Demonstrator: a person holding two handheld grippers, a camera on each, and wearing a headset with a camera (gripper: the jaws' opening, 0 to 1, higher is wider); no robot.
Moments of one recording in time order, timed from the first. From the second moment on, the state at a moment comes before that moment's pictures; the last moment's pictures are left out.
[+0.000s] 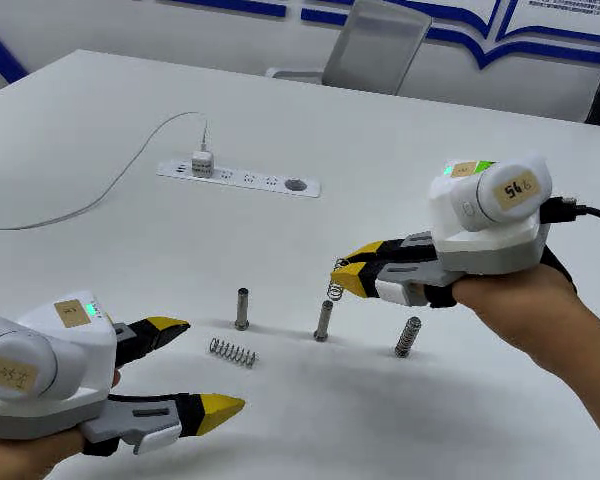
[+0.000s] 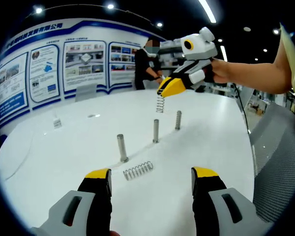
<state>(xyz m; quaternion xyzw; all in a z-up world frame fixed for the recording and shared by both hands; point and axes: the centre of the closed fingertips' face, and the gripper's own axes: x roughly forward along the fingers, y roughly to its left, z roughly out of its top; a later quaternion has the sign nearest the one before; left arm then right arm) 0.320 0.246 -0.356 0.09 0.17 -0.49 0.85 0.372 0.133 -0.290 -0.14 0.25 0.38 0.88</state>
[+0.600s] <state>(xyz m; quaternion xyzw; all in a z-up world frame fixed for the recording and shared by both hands) 0.319 0.247 -0.357 0.08 0.18 -0.49 0.85 0.377 0.134 -0.307 -0.13 0.26 0.38 0.88</state>
